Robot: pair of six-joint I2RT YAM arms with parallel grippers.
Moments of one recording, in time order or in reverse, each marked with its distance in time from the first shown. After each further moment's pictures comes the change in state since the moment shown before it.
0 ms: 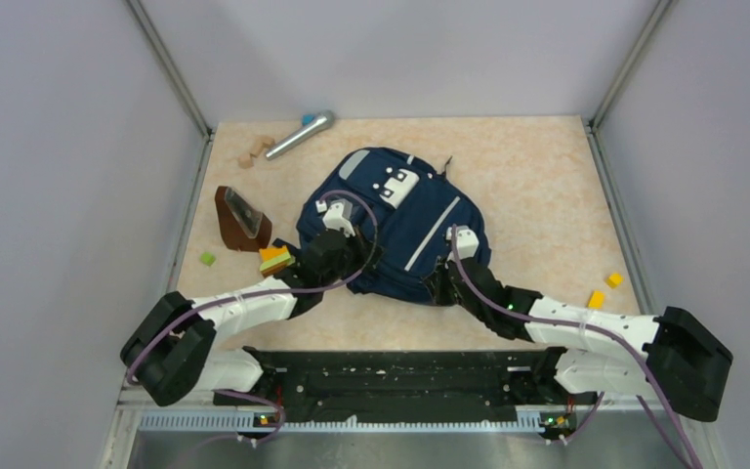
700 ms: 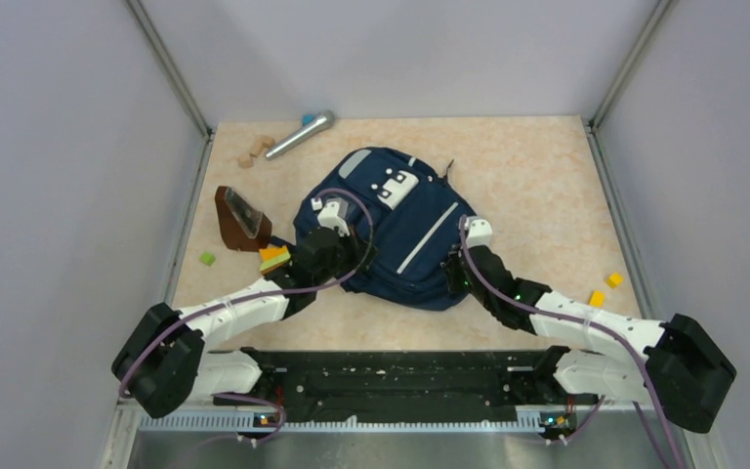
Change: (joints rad) left arm 0.039 -0.076 0.001 -0.083 0.045 0.066; right arm -0.128 -0.023 0.010 -0.066 0.028 -0.107
